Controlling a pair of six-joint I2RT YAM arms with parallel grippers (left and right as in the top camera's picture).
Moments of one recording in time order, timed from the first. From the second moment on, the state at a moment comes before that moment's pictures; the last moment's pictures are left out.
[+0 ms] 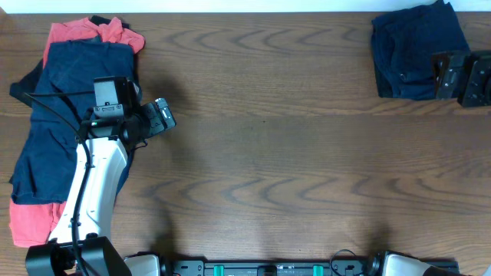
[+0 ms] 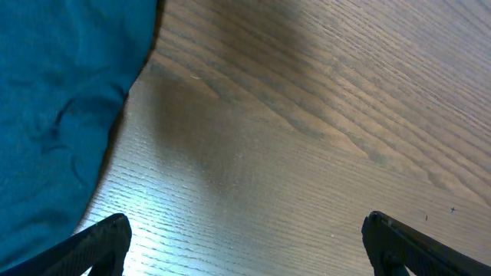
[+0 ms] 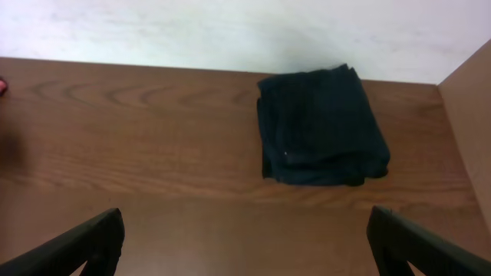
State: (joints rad) left arm 0.11 1.44 1.01 -0.62 0.15 -0.33; right arm -0.22 1.42 2.15 -1.40 -0.21 -0.16
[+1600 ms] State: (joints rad) left arm 0.11 1.44 1.01 -0.62 0.15 -0.33; right arm -0.02 0.11 0.16 -0.17 -0.22 -0.16
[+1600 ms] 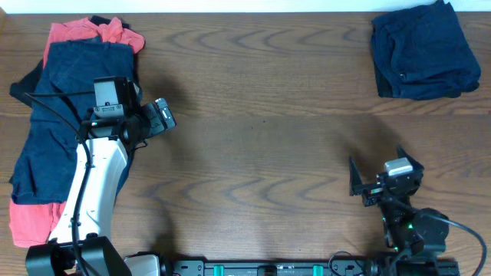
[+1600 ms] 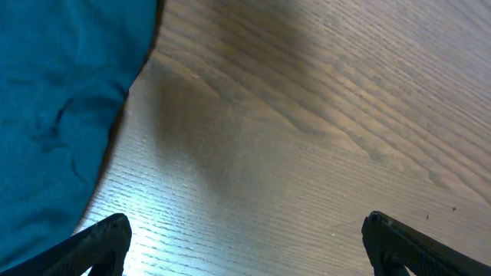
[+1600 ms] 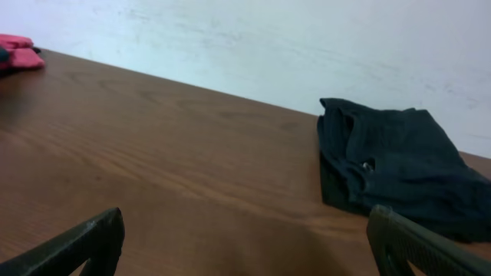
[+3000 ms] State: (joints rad) left arm 0.11 1.44 1.01 -0.62 0.15 -0.33; right arm -0.02 0.01 0.01 -0.06 -0.10 -0.10
